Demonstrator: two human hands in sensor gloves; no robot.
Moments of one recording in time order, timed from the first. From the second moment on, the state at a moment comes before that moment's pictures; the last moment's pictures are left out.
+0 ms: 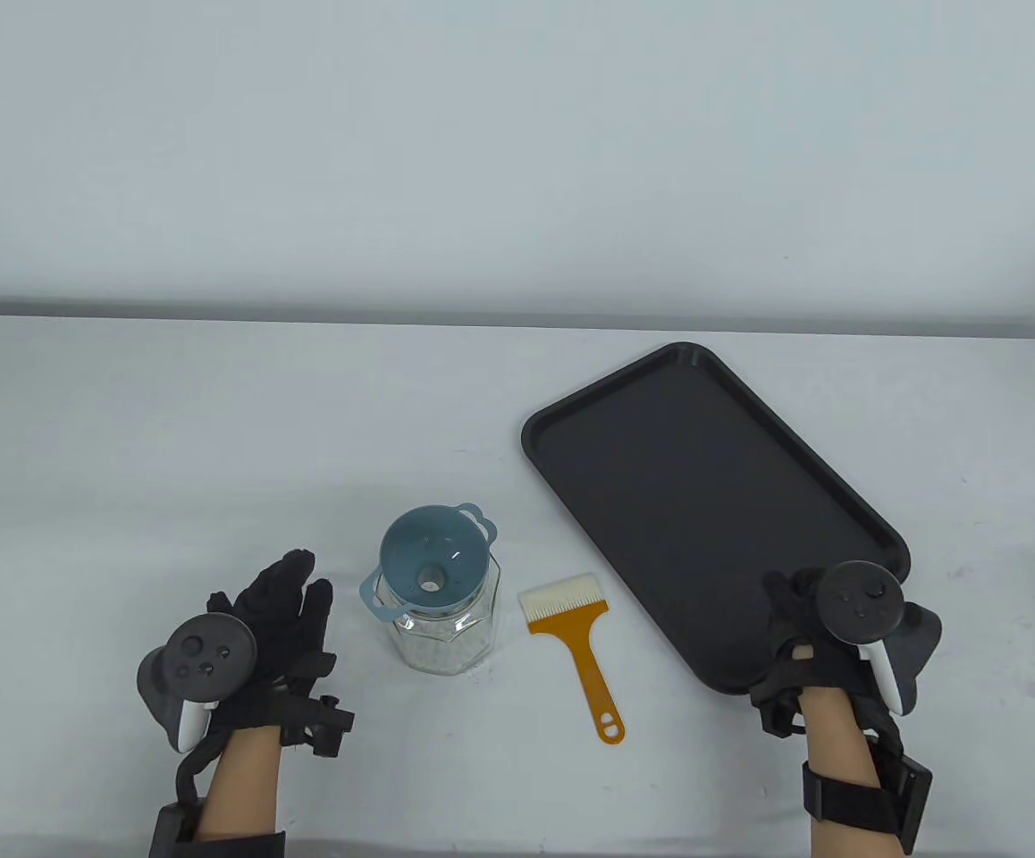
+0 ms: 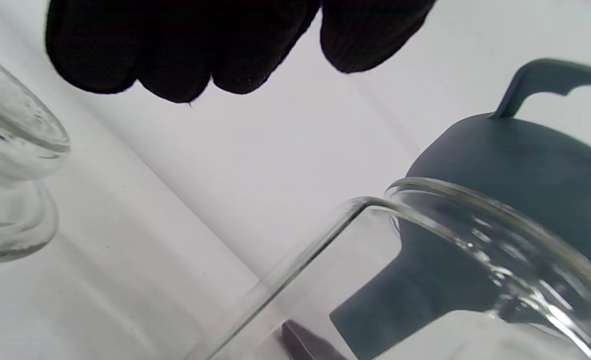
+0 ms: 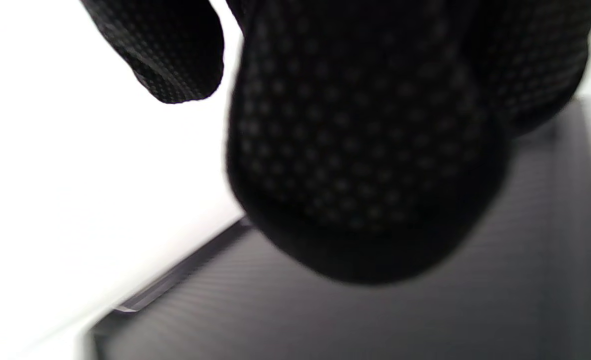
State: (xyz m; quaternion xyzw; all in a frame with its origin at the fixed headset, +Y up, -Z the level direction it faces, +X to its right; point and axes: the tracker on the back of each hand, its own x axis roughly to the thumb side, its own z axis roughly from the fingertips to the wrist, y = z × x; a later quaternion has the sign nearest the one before) left_hand -0.269 -0.722 -0.257 0.14 -0.02 0.40 0.91; right_hand 0.262 -0.702 -0.289 -0.09 -0.09 0.95 0.29
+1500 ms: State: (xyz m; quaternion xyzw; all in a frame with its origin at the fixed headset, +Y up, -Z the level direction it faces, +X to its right) left_hand -0.269 -0.723 -0.258 0.13 -0.03 0.40 0.91; right_hand 0.134 -0.615 -0.315 0.11 -0.14 0.84 0.51
